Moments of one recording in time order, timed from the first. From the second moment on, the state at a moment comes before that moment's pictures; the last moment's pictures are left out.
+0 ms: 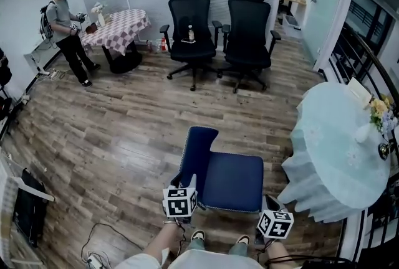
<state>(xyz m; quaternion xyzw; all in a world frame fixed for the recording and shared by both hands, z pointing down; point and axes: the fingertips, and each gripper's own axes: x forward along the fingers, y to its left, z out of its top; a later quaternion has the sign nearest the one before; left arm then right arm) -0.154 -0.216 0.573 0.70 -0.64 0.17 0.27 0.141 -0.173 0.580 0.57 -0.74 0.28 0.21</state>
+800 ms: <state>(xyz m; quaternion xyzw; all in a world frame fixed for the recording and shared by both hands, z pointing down) -0.195 -0.280 0.662 0.70 -0.59 0.23 0.33 0.138 -0.193 0.609 0.61 -0.70 0.30 0.23</state>
